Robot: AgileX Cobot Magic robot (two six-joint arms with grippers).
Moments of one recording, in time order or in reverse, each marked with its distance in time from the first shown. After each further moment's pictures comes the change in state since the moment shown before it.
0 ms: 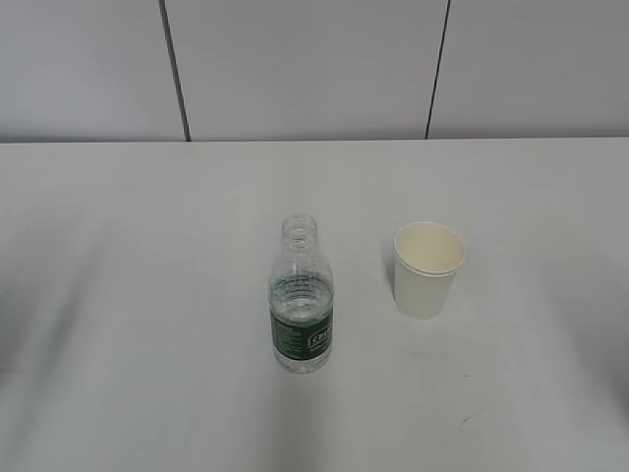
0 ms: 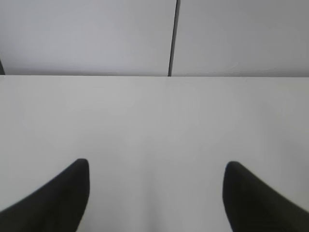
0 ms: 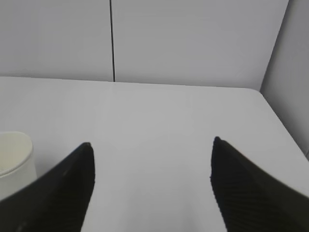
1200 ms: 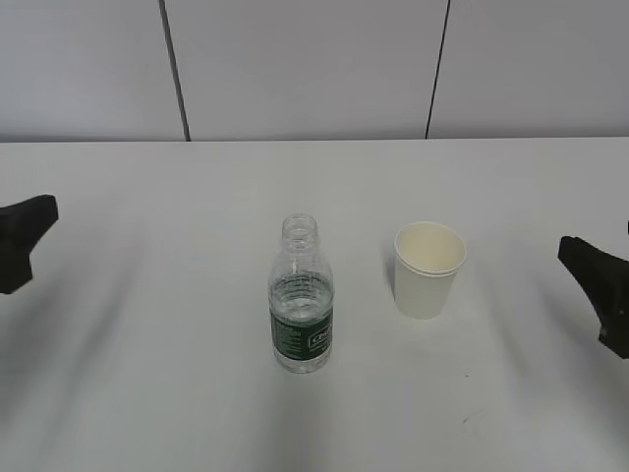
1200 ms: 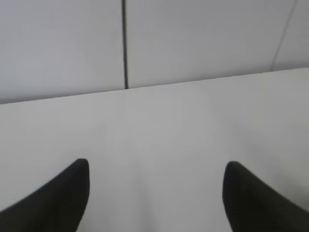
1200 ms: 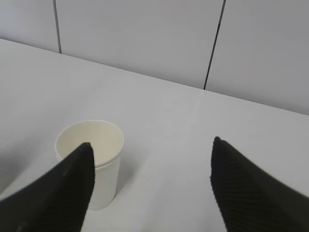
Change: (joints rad) left arm -0.141 0.168 0.000 0.077 -0.216 0.000; right arm 0.000 0.498 -0.002 -0.493 -0.539 0.249
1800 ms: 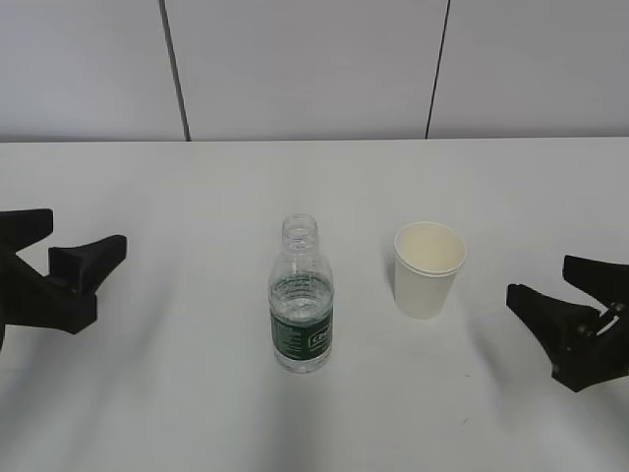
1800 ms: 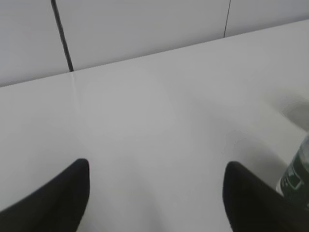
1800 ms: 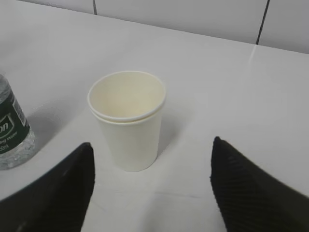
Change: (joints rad) left arm -0.103 0.193 0.000 0.067 -0.131 -0.021; right arm 0.000 0.333 -0.007 -0.088 -0.196 0.002
